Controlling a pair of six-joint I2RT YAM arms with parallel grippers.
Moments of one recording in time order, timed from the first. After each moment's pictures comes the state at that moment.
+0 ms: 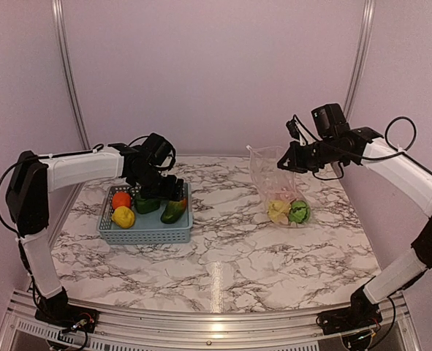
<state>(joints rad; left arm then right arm) -0.63 1.85 1.46 -0.63 -0.02 -0.40 0.42 1.47 1.43 -0.70 -0.31 0.32</state>
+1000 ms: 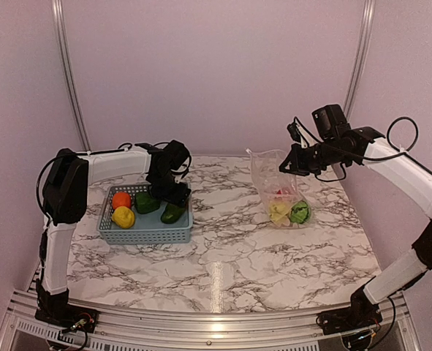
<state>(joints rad) -0.63 2.19 1.80 -0.83 -0.11 -0.19 0.42 1.45 1.42 -0.75 -0.31 0.32</state>
